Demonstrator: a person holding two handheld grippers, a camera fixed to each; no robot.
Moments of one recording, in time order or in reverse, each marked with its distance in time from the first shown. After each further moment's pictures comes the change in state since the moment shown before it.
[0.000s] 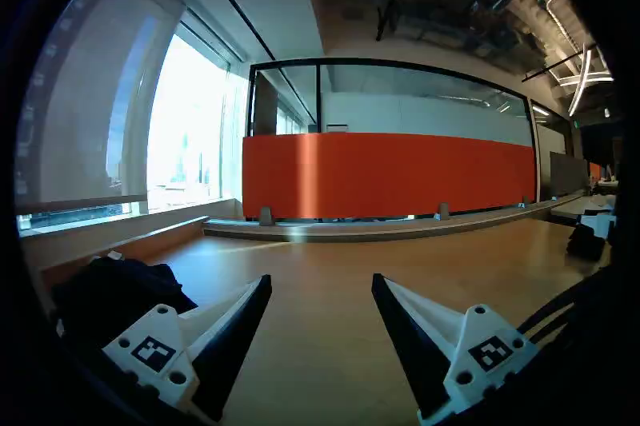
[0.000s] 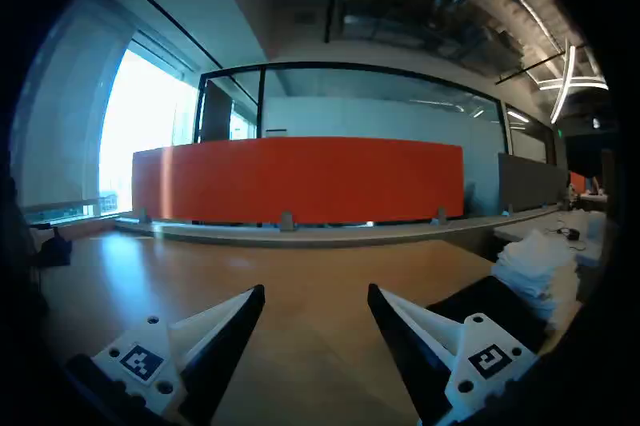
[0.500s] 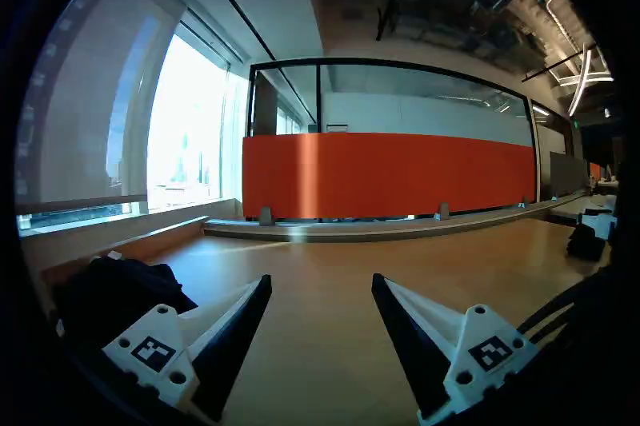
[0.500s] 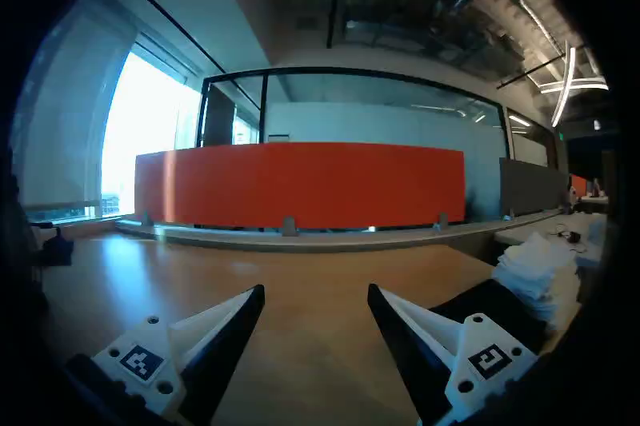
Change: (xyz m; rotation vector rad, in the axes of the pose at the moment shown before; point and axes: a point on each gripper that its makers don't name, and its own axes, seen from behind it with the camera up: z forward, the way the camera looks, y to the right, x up) left arm -0.001 0.000 0.000 0.000 0.000 0.000; right arm 0.004 -0.005 -0.004 0.010 0.019 -0.007
